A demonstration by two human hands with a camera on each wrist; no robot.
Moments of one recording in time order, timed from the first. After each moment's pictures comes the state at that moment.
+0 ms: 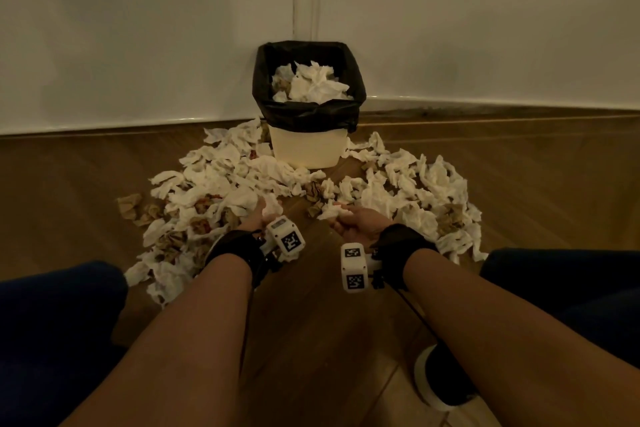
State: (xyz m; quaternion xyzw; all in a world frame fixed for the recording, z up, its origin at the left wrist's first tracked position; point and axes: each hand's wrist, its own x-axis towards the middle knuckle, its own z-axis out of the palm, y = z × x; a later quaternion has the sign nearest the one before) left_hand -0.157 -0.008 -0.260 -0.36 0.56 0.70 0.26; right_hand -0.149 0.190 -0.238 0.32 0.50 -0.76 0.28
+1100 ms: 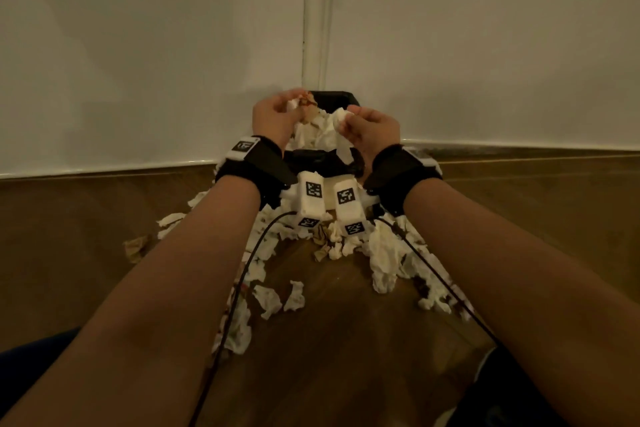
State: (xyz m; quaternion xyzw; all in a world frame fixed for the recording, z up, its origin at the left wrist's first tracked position) left_hand -0.297 0.026 -0.100 -0.05 0.65 0.75 -0.07; right_hand -0.280 0.163 -0.099 0.15 0.54 -0.83 -0.05
